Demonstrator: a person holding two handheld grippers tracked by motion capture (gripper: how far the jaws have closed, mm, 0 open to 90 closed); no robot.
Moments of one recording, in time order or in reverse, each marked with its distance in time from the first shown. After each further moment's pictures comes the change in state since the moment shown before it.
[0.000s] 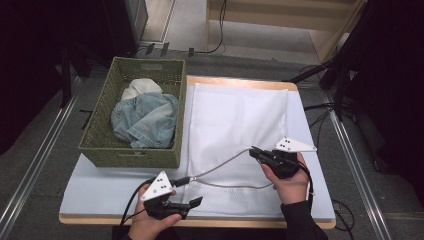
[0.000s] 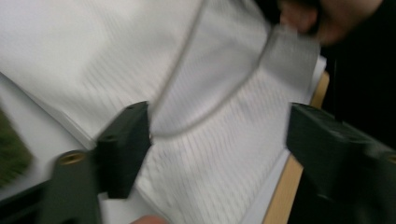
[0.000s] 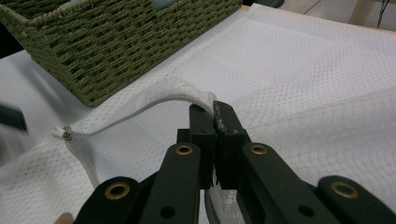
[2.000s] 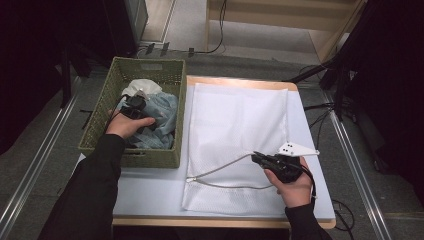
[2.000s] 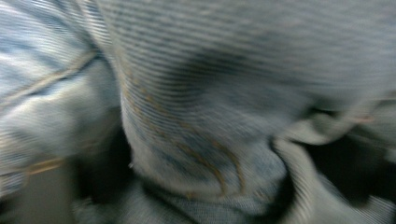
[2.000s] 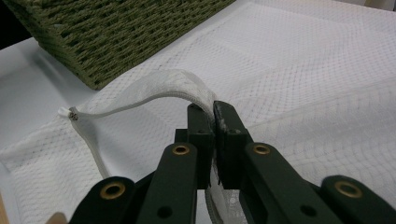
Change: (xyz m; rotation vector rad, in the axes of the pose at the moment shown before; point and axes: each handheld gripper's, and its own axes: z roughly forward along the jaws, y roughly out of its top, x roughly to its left) left arm 0.252 0.107 0.026 0.763 0.566 -0.317; right arm -0.006 -0.013 -0.006 0.030 0.032 0.002
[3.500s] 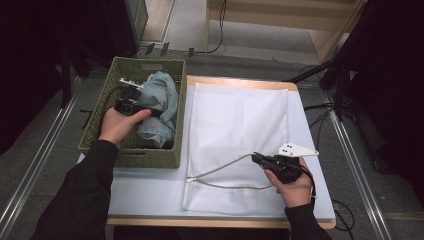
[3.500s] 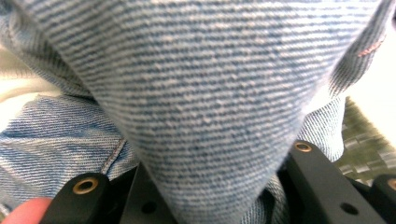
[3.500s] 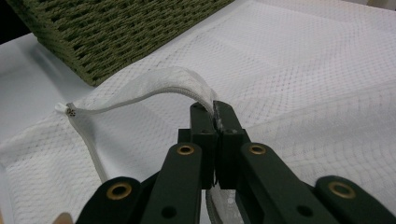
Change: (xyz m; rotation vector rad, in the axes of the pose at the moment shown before) left arm 0.000 -0.011 -0.058 -0.417 -0.400 0.059; right arm -0.002 -0.003 0.002 -0.001 0.004 -0.012
